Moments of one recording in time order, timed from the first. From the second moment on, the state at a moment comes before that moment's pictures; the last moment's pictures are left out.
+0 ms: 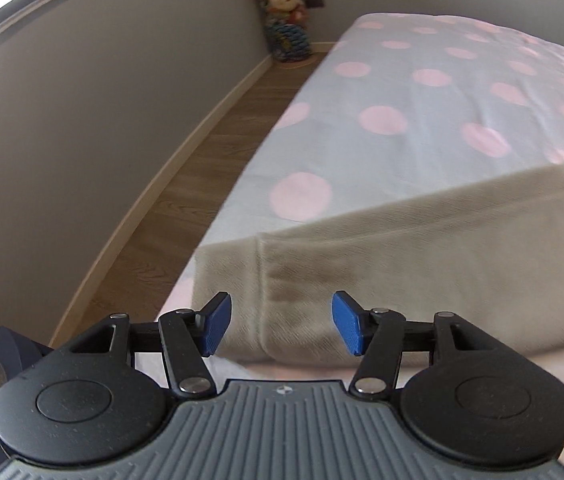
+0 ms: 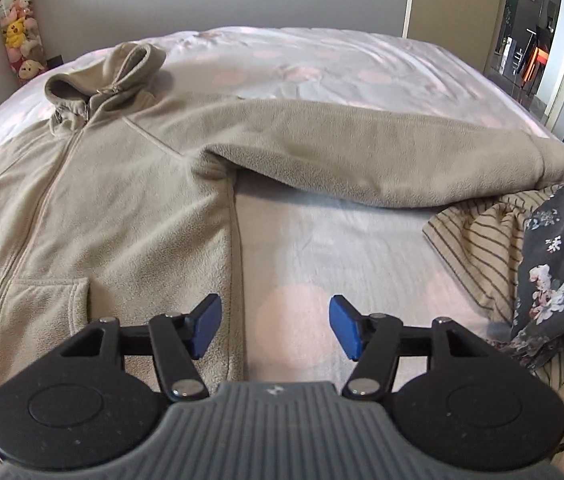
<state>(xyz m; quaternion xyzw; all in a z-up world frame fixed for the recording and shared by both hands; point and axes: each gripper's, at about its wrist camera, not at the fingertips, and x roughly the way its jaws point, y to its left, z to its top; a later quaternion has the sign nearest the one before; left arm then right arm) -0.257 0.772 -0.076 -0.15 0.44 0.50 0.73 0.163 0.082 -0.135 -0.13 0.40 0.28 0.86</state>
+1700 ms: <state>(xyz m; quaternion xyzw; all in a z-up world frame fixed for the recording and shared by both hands) -0.101 0.754 -0.017 -0.09 0.36 0.50 0.78 0.243 0.185 -0.115 -0.08 0.43 0.38 0.82</state>
